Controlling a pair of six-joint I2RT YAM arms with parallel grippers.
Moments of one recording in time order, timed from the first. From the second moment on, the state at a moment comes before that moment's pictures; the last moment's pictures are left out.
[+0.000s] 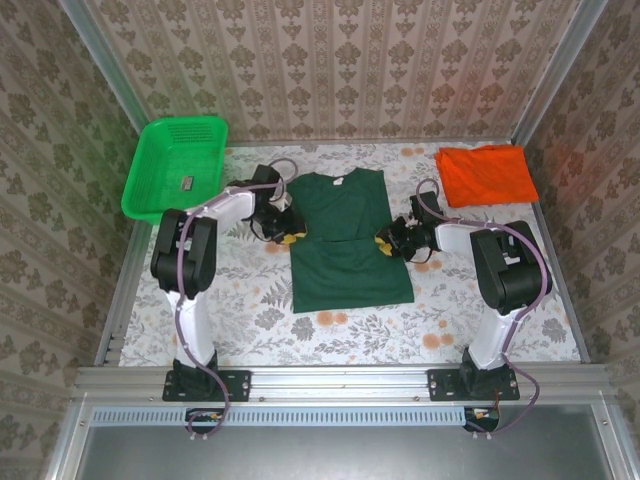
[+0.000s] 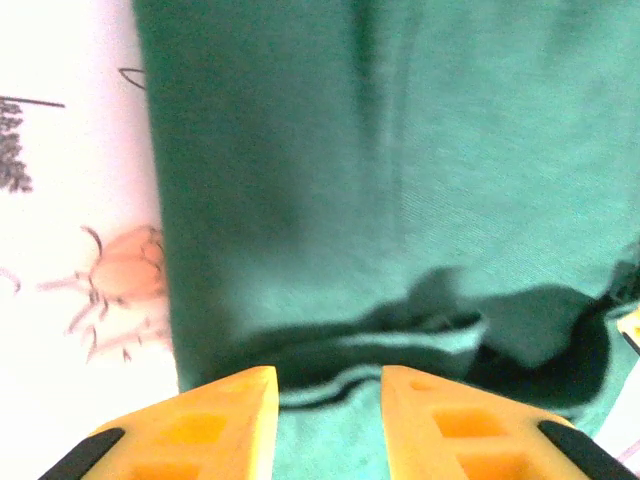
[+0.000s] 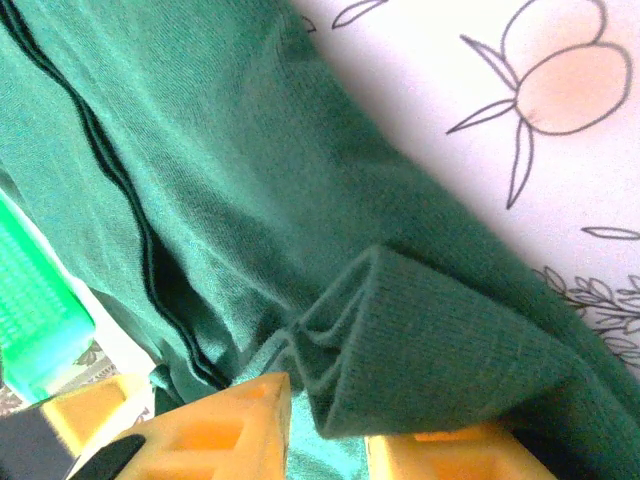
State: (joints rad) left arm -0.39 1.99 1.44 -0.72 0.49 -0.53; right arm 0.19 1.83 0.94 -0.10 -0.51 1.13
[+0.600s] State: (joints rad) left arm -0.74 2.10 1.61 -0.77 0.49 -0.42; right arm 0.18 1.84 0.93 -0.10 -0.51 1.14
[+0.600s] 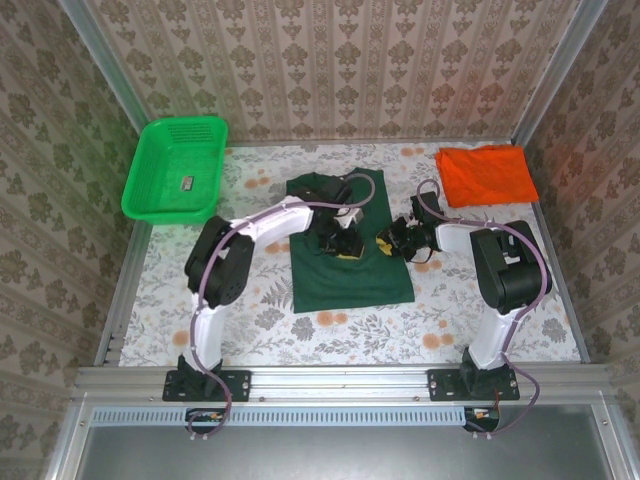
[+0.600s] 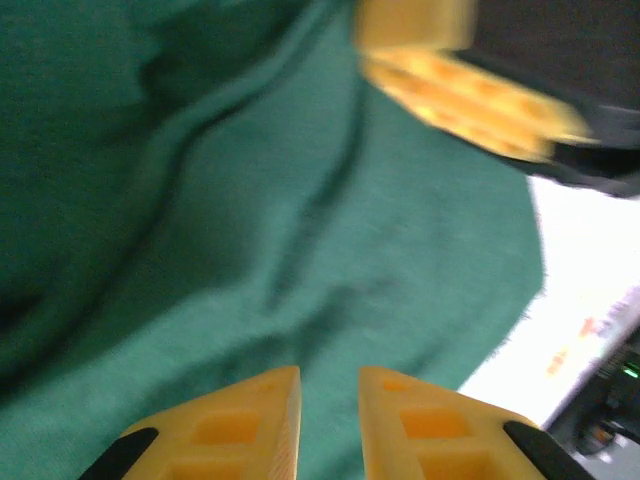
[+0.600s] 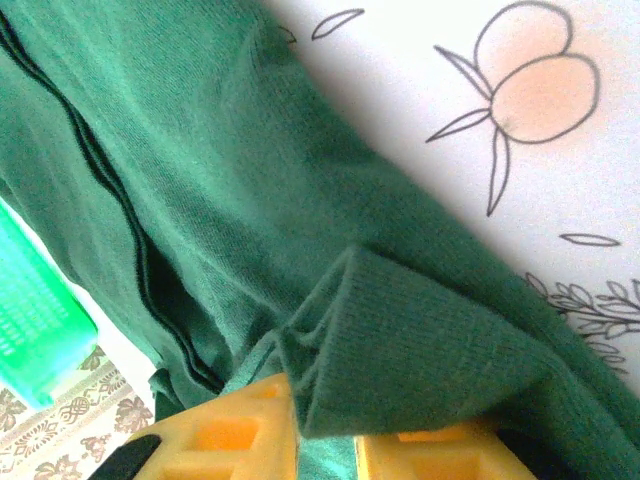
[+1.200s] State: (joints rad) left arm -0.56 2.20 1.59 -0.60 0.59 -0.53; right arm 0.14 1.86 0.95 -0.11 -0.58 1.10
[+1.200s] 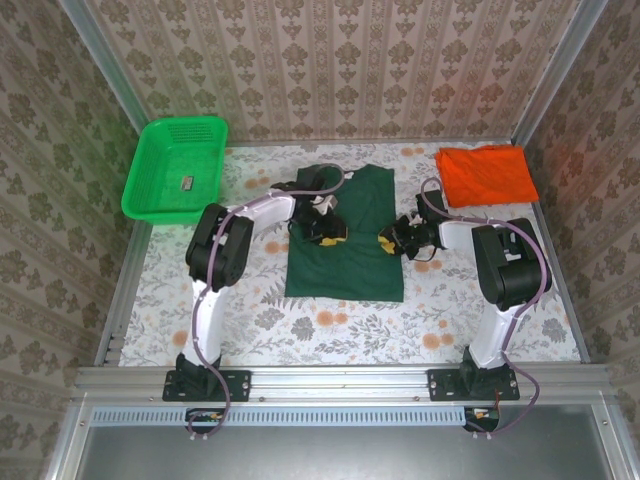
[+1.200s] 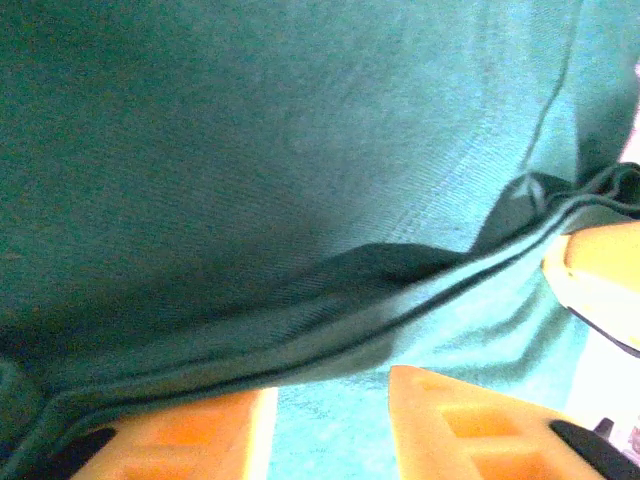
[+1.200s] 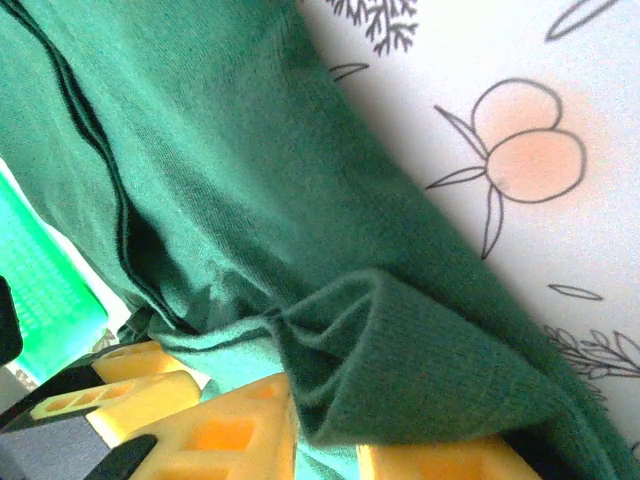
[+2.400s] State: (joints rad) left arm -0.34 1.53 0.78 -0.63 0.64 -0.75; right arm 0.28 1.30 0.58 -0.53 -0.37 0.86
